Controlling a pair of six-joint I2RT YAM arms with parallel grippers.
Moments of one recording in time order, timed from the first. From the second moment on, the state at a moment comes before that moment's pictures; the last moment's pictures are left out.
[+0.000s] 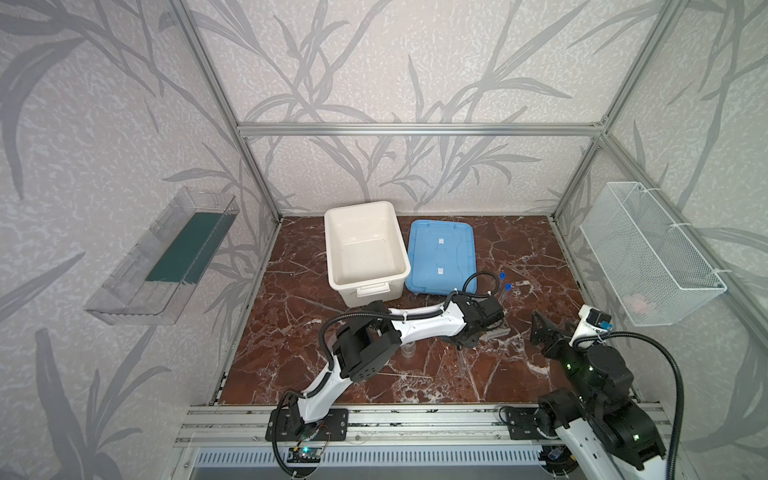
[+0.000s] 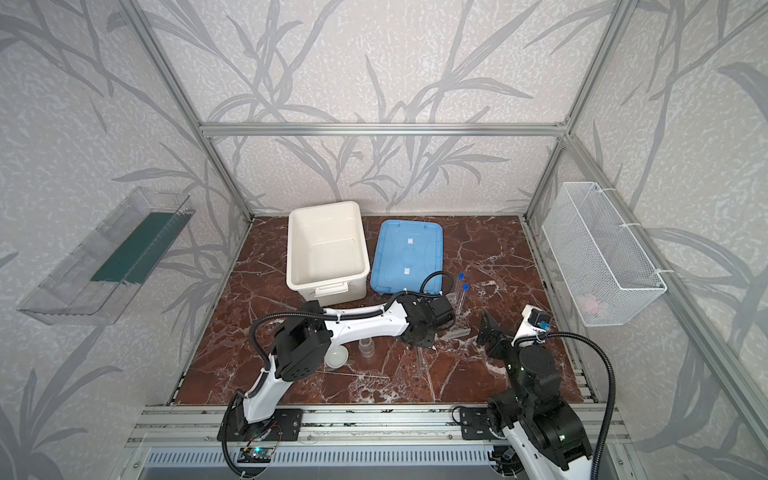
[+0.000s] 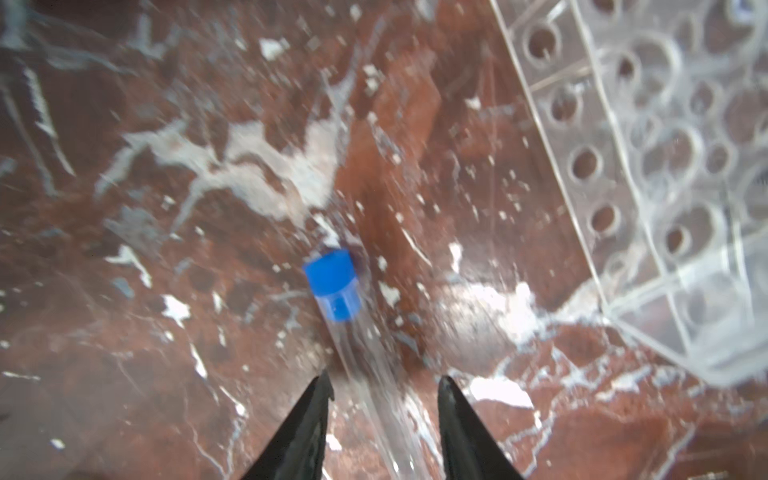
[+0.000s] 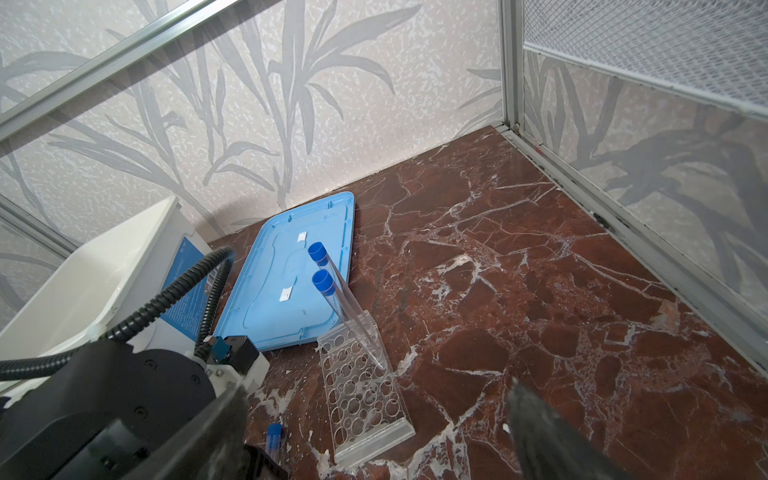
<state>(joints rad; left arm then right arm) -1.13 2.20 1.72 -0.91 -0.17 -0.86 0.31 0.05 0.51 -0.74 0.29 0.47</state>
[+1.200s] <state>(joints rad) -1.21 2.20 1.71 -0.99 -0.08 -0.83 0.31 0.16 0.51 -0.74 0.24 0.47</state>
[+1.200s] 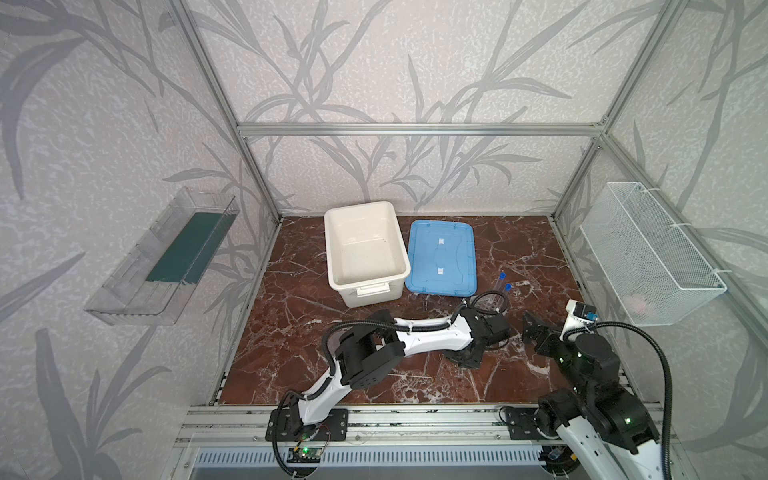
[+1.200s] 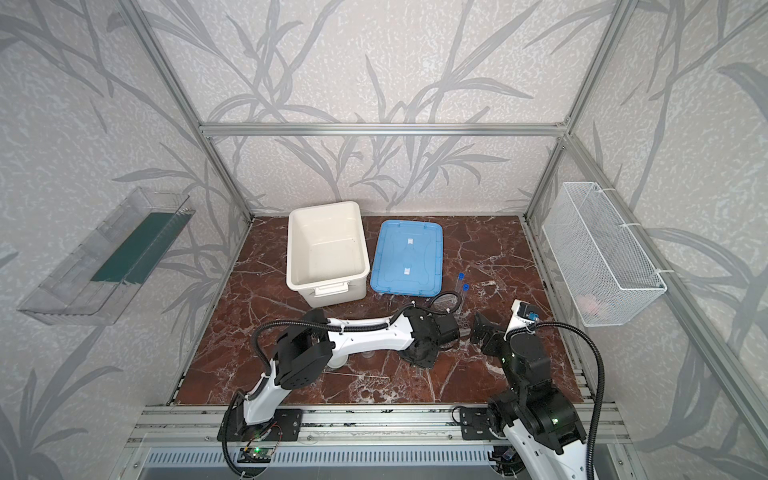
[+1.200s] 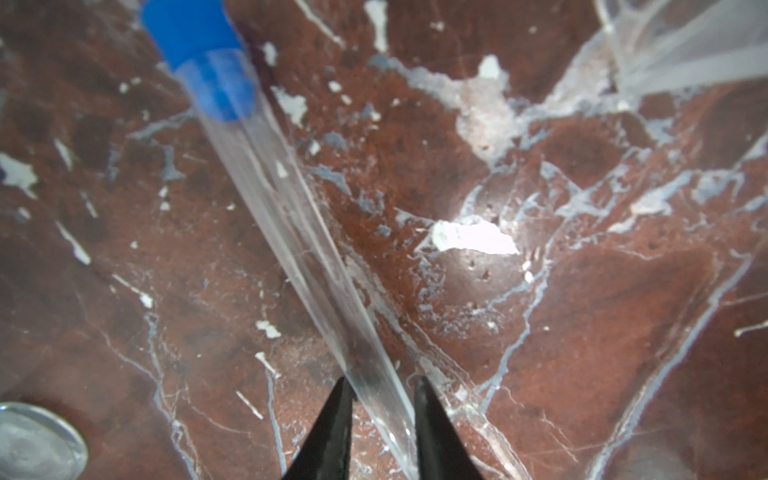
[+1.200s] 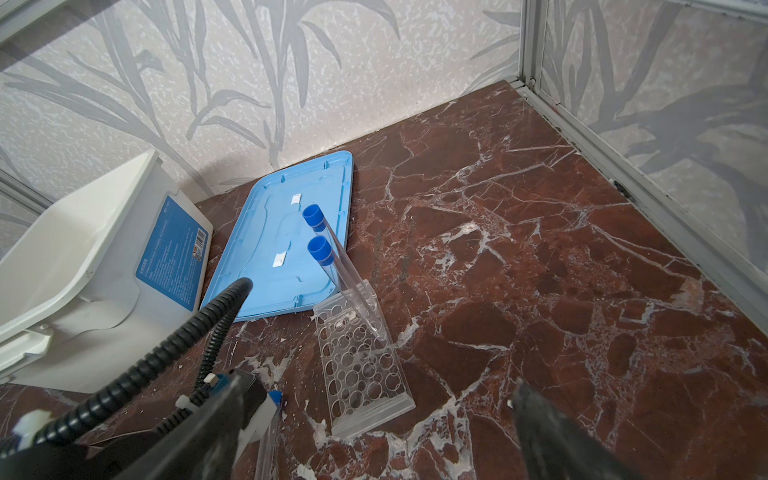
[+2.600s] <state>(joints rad) -1.16 1.87 1.24 -0.56 -0.06 -0.76 0.31 0.37 0.51 -0.64 0.00 0.44</state>
